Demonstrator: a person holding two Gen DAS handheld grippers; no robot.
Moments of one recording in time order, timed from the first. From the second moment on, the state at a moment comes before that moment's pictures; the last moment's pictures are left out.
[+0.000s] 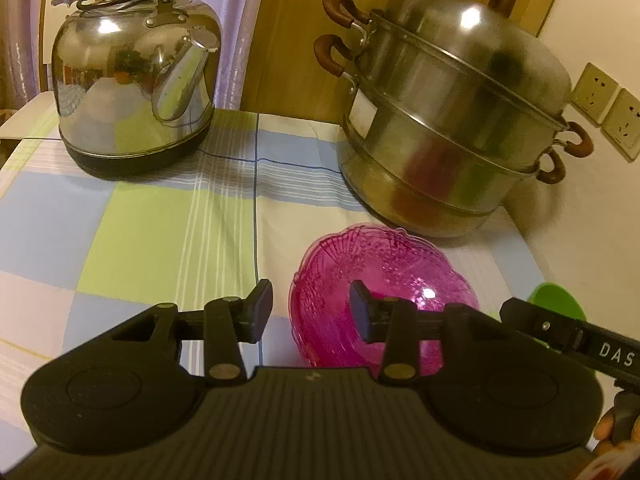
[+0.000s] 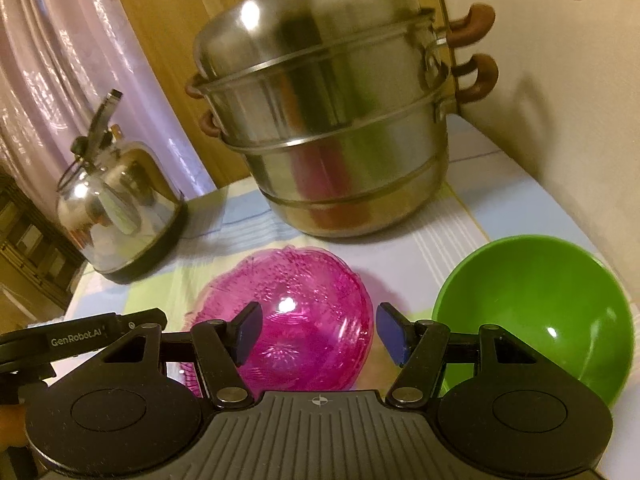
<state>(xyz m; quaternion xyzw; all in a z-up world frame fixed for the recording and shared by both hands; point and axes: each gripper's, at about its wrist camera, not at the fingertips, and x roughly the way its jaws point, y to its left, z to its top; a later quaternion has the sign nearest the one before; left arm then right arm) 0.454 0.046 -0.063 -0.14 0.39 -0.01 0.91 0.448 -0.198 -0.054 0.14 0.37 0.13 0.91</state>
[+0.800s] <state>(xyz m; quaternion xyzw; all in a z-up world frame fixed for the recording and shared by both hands) 0.289 0.045 -0.003 -0.12 0.35 -0.05 0.93 0.305 -0.230 -0.005 0.19 0.34 0.13 0.91</state>
